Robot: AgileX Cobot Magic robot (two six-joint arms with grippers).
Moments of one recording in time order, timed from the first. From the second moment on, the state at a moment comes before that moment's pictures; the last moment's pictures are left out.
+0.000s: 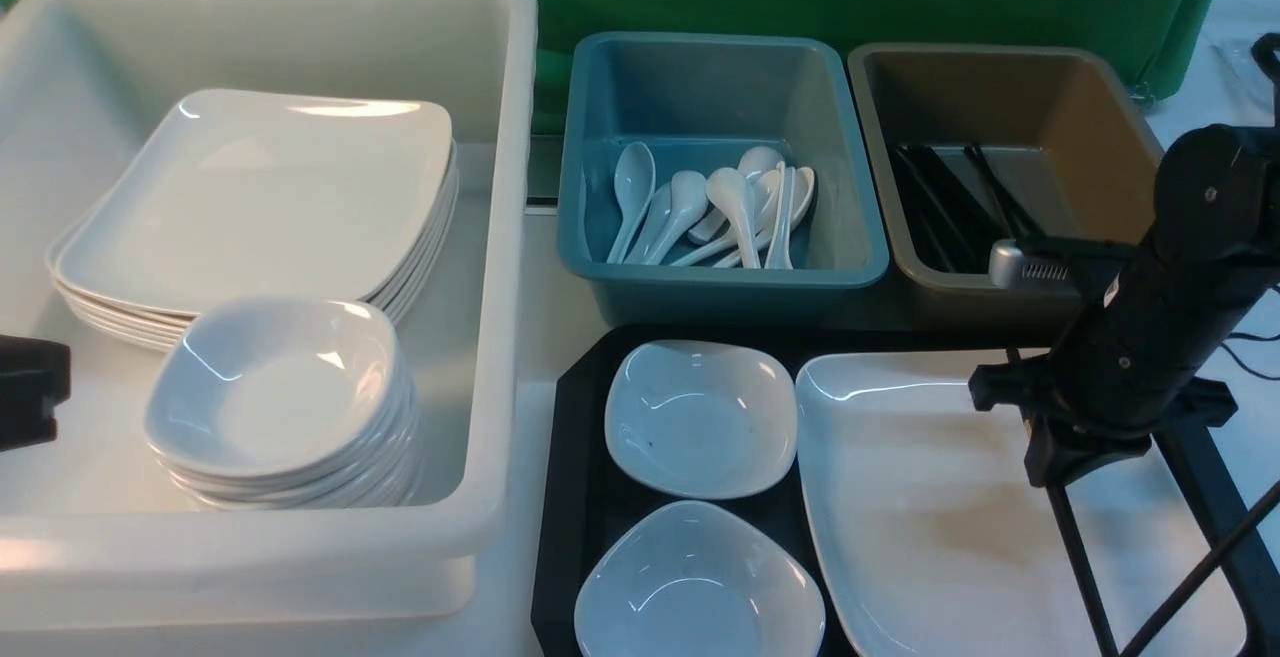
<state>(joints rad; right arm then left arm) 0.17 1.80 -1.18 0.10 0.81 0.14 0.07 0.75 -0.83 -0.29 0.92 0.22</state>
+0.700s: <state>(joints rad) 0.14 1.75 -1.60 0.19 0.91 0.05 0.07 0.75 -0.83 -0.29 0.92 0.22</state>
